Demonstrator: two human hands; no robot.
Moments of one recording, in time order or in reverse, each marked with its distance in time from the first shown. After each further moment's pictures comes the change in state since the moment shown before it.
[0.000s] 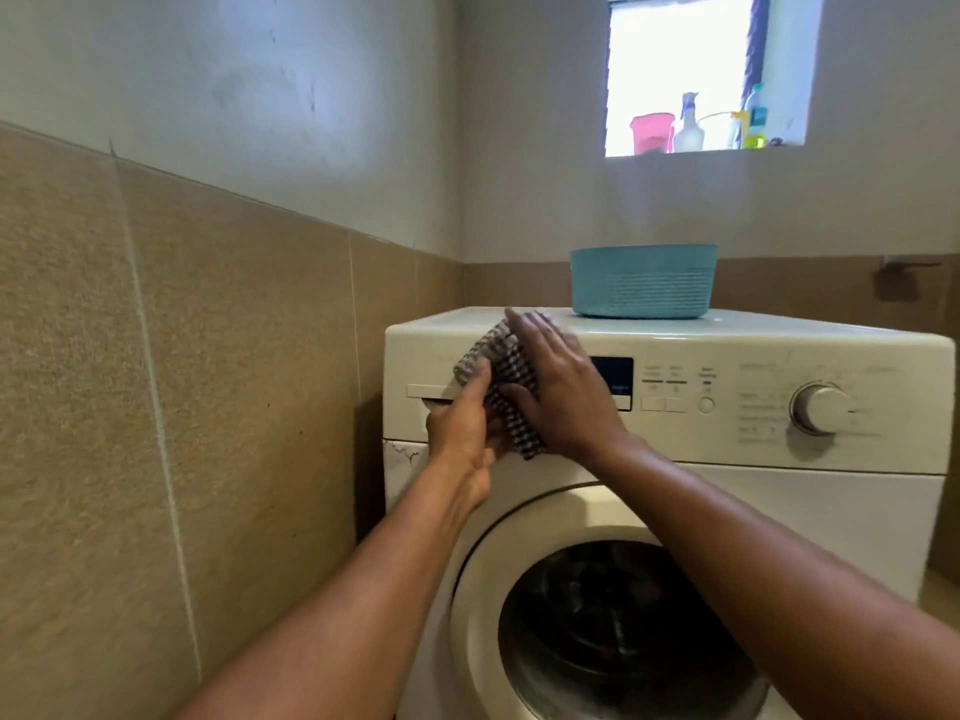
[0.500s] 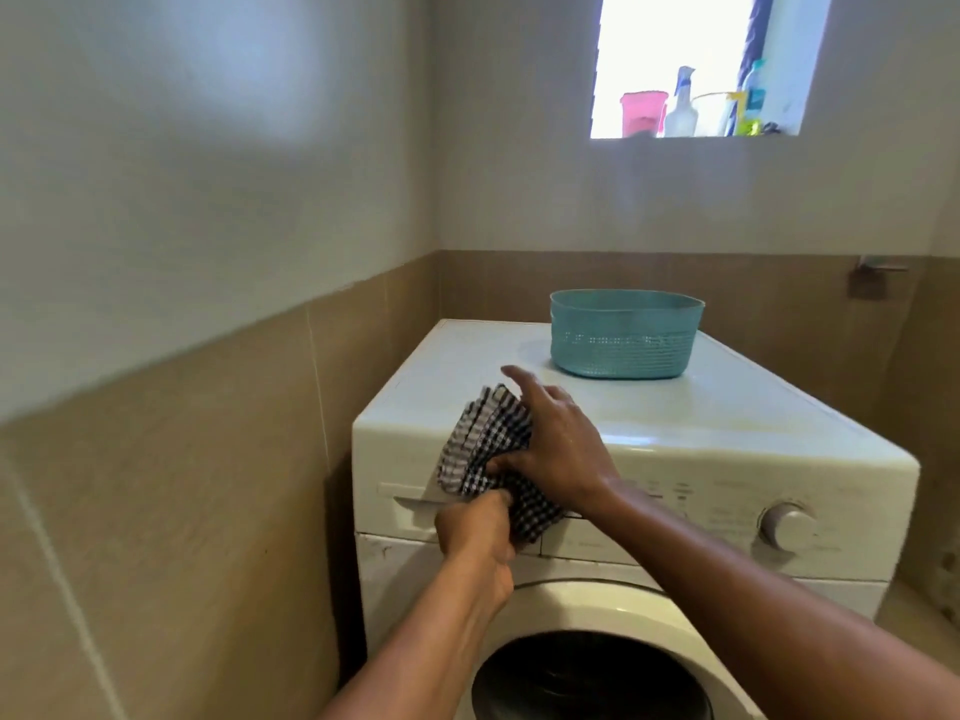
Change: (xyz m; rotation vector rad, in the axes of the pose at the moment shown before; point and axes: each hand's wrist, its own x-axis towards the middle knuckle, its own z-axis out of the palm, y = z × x) left_hand 0.014 0.025 0.063 0.001 0.324 -0.383; right_hand 0.080 0.009 -0.051 0.129 -0.381 0.382
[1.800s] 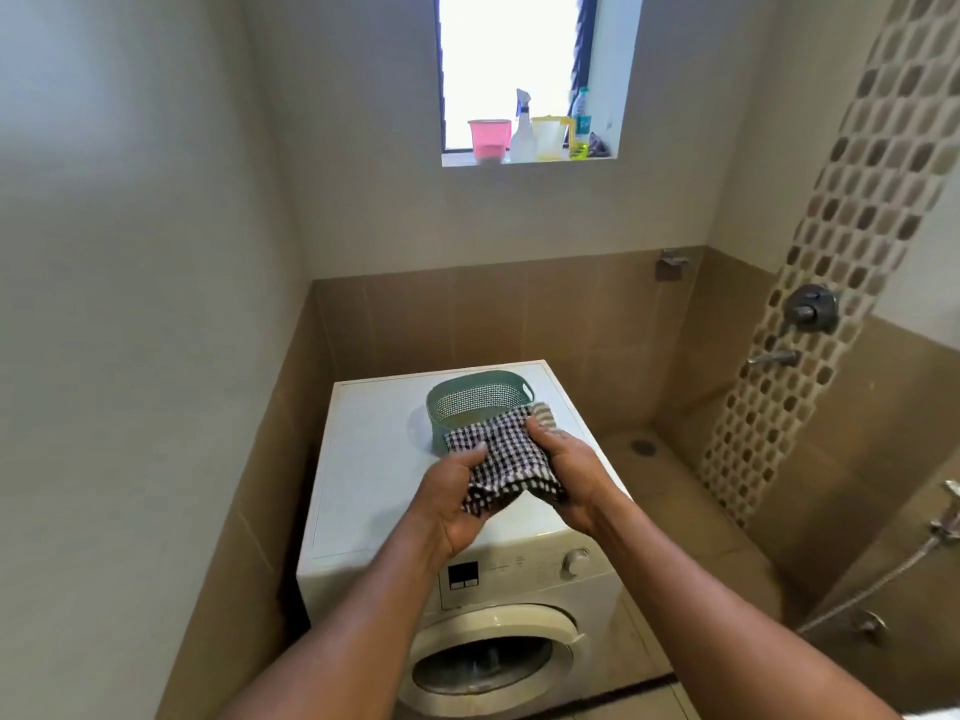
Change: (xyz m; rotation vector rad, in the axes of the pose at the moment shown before) left_hand -0.170 0.226 0.186 0.148 -0.595 -0.418; right_hand 0.055 -0.046 -0.299 1.450 0.114 0.982
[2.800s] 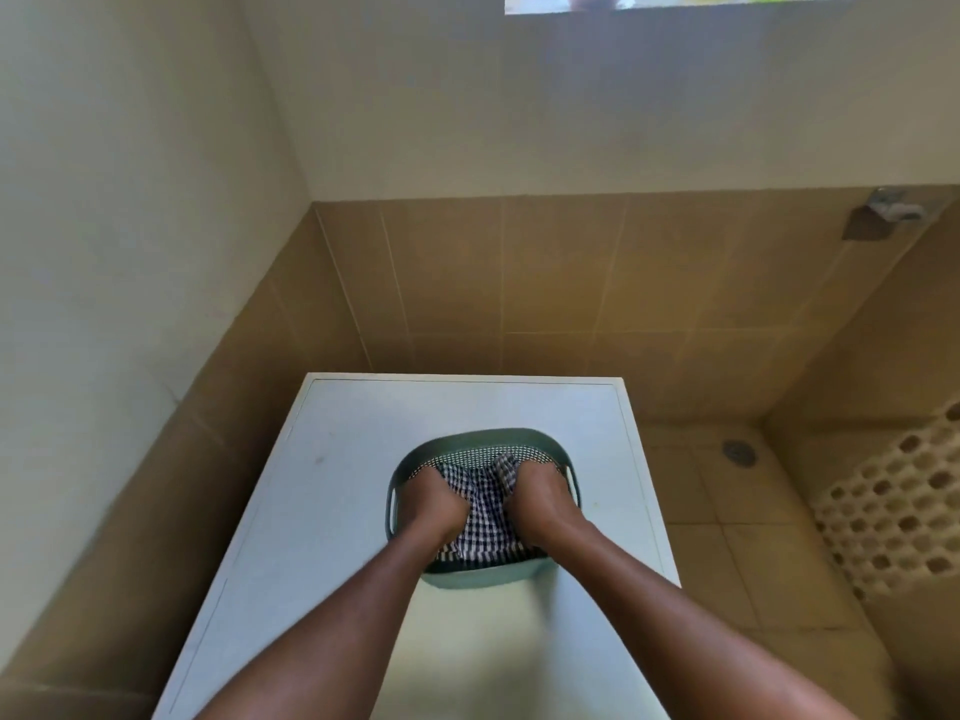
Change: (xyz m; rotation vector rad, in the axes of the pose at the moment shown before) left_hand 0.358 0.053 -0.041 1.198 0.790 -0.126; right_hand 0.370 -0.006 -0.045 -1.641 -0.075 0.093
